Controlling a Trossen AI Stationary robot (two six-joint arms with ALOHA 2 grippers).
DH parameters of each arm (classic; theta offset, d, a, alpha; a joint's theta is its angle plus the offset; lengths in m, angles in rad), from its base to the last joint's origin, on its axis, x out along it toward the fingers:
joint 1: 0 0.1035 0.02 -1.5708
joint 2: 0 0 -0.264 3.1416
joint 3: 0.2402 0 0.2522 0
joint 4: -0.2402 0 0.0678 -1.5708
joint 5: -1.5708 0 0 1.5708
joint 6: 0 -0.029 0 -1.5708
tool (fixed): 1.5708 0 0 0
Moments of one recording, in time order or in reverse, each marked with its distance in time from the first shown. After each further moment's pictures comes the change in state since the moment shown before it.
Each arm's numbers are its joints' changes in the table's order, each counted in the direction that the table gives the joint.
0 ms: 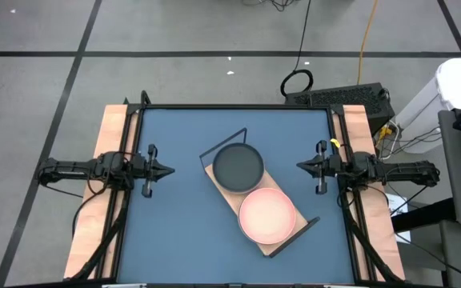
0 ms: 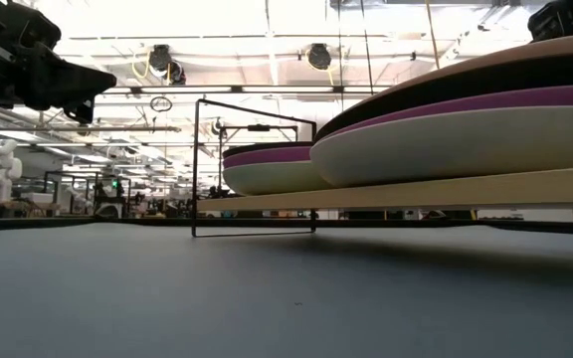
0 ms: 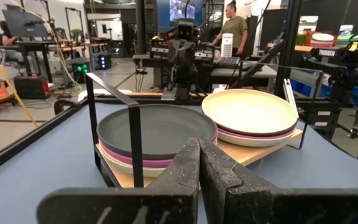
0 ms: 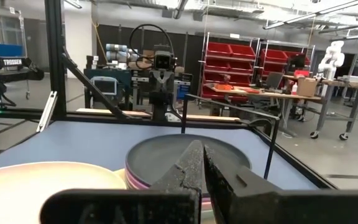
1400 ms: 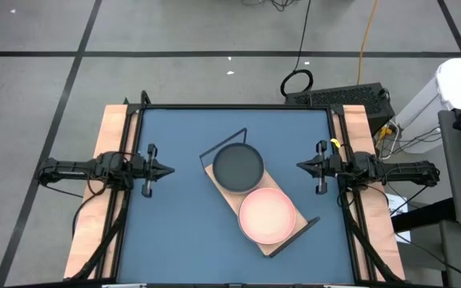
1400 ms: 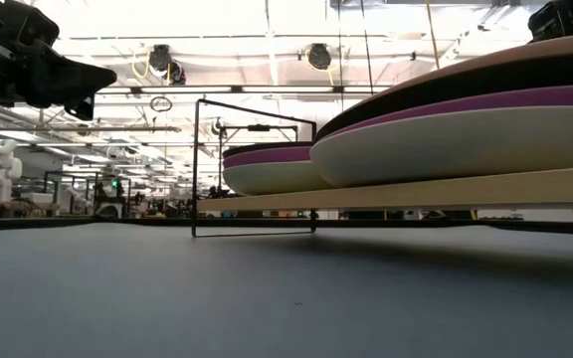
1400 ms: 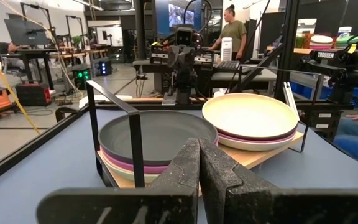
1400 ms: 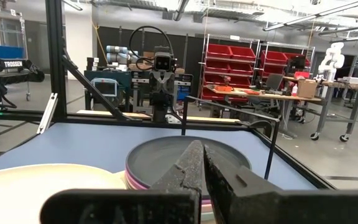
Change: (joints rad) left arm 0.000 0.000 -0.002 0.033 0.000 -0.024; right arm 0.000 0.000 0.000 0.007 0.002 0.000
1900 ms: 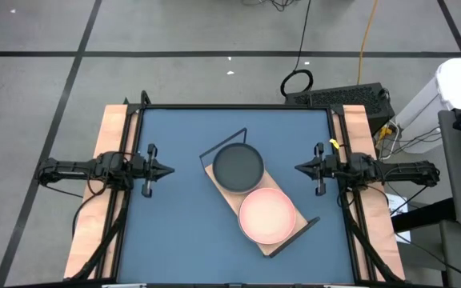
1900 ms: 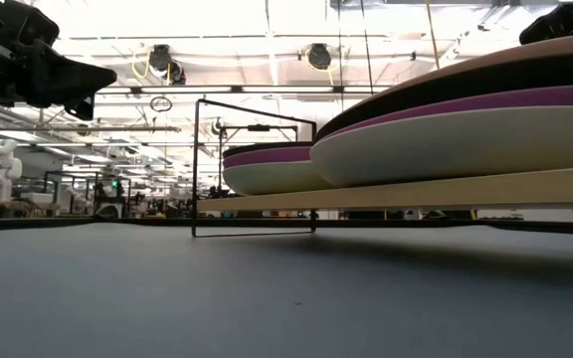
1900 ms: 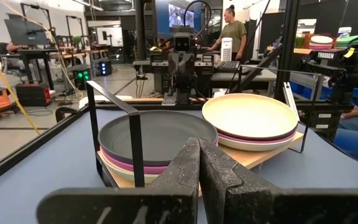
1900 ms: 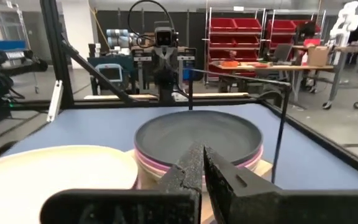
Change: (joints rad) left arm 0.000 0.000 0.000 0.001 0.000 0.000; right arm 0.000 0.002 0.000 -0.102 0.003 -0.104
